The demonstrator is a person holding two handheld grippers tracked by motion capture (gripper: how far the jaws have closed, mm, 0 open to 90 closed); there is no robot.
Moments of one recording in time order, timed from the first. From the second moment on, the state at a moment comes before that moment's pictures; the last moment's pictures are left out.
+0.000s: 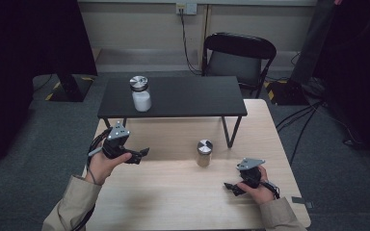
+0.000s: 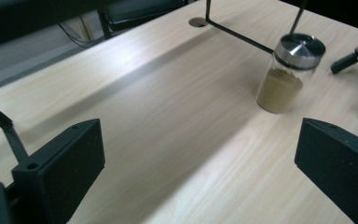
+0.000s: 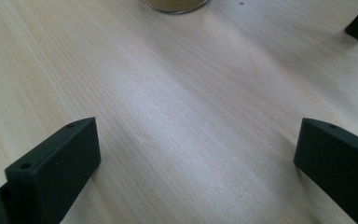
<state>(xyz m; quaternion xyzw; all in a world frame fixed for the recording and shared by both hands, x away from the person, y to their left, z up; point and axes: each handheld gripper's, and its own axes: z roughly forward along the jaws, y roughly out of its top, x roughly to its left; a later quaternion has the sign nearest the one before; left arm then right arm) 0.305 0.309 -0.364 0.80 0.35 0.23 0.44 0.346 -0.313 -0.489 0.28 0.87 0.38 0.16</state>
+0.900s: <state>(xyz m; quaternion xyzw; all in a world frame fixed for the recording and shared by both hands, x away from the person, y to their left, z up) 0.287 0.322 -0.410 0.80 0.36 0.21 0.43 0.346 -0.313 -0.489 0.28 0.87 0.38 0.16</state>
